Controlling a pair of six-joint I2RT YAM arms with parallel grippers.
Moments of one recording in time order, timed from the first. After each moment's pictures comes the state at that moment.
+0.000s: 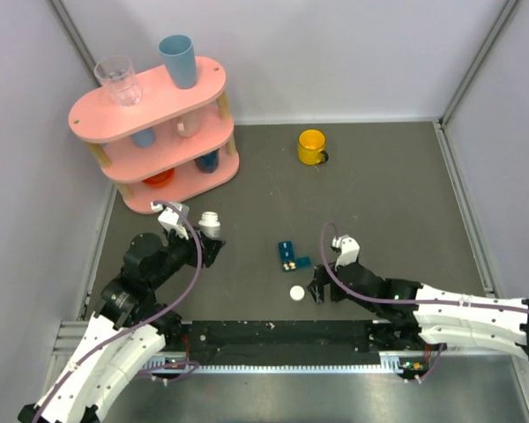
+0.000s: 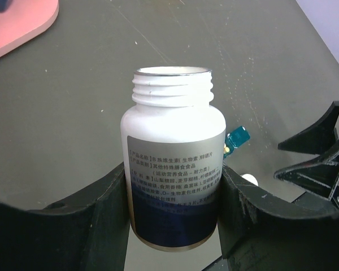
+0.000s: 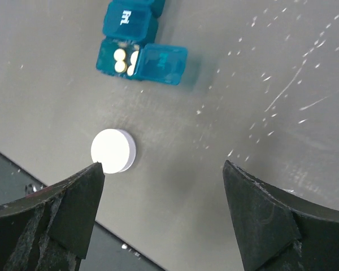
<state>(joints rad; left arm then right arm) -0.48 0.41 0.60 -0.47 0.11 -0.35 1.16 0.82 0.30 -0.17 0.35 0.69</state>
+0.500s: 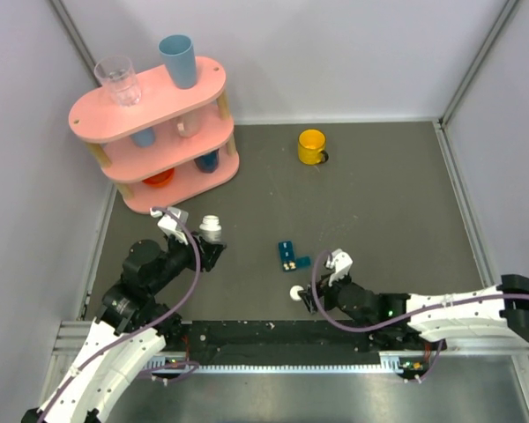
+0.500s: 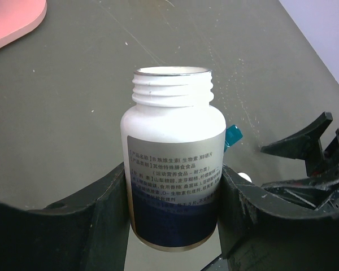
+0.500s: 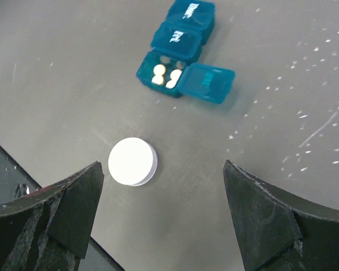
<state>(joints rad) -0.48 0.35 0.54 -0.44 0.15 -0.36 1.34 0.86 0.11 0.29 0.56 0.53</state>
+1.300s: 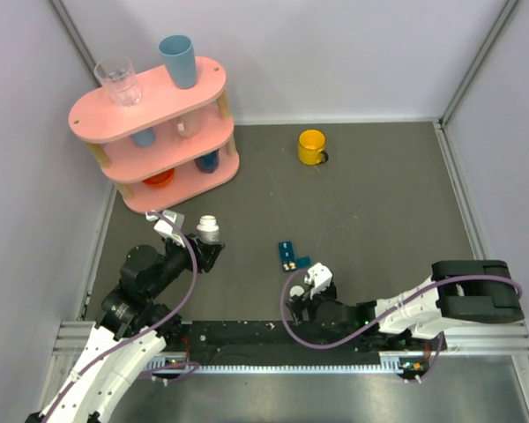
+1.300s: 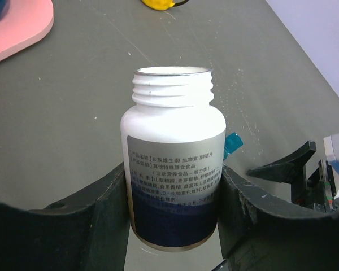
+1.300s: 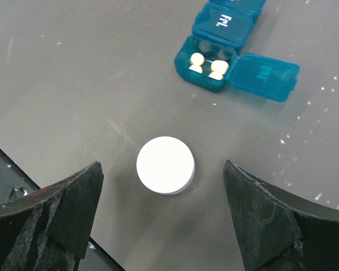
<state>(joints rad) -0.48 0.29 0.51 -0.42 0.13 -0.37 1.54 1.33 0.16 0.63 0.75 0.52</state>
